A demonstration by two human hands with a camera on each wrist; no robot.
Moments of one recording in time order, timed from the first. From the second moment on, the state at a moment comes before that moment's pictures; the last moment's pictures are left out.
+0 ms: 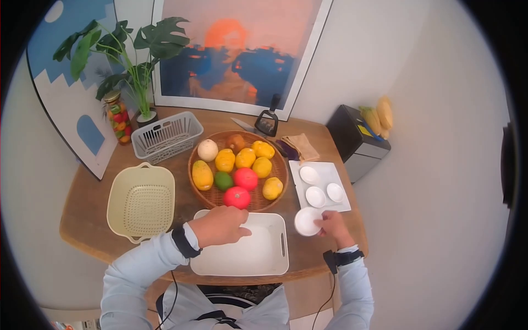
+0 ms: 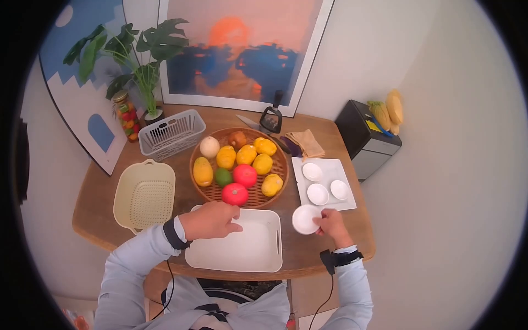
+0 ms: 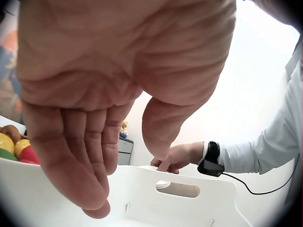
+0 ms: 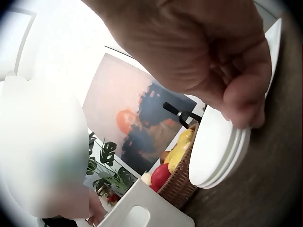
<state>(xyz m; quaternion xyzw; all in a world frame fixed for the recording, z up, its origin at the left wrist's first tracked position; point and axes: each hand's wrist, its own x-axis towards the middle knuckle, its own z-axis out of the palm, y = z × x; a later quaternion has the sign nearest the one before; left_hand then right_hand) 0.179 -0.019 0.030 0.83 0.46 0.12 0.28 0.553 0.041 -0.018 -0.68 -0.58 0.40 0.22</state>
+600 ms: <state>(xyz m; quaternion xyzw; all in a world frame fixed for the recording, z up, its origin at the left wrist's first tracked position) 0.159 0.004 0.043 0.82 0.49 0.14 0.25 0.498 0.019 0.025 -0.65 -0.68 0.30 0.19</state>
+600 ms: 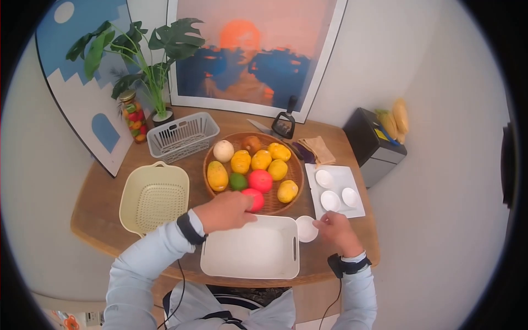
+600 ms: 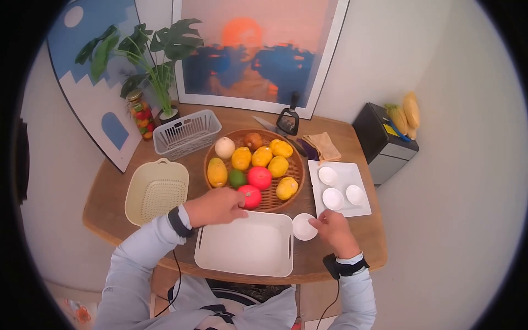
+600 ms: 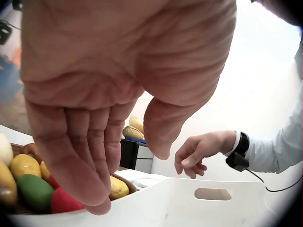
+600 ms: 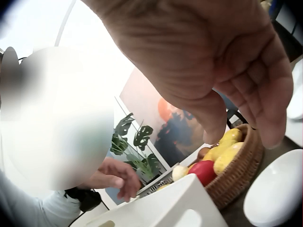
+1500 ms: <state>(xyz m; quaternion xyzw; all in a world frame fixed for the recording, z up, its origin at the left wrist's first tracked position) 0.141 0.117 -0.040 0.61 0.48 0.06 0.62 0.324 0.131 0.001 -0.55 -0.65 0.52 -0.05</state>
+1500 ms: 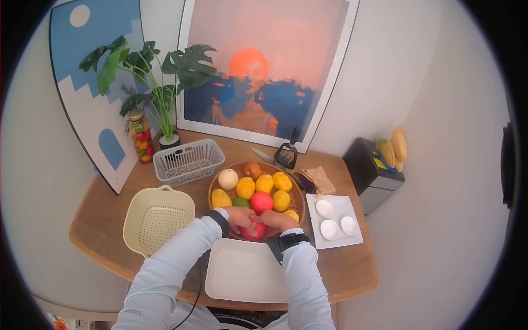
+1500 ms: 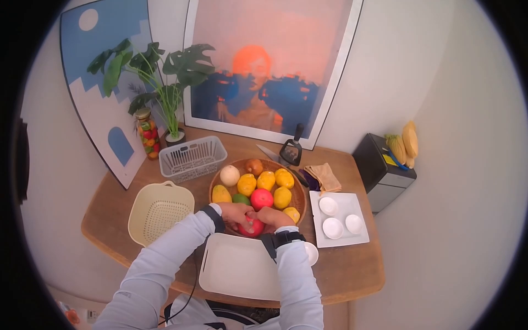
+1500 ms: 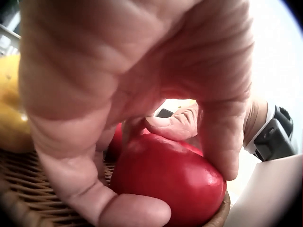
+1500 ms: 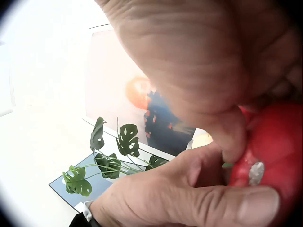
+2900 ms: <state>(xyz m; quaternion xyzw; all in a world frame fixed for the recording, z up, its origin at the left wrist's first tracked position) -0.042 -0.012 -0.048 0.63 0.68 0.21 0.31 0.327 0.152 0.002 -0.50 -0.84 0.19 0.08</state>
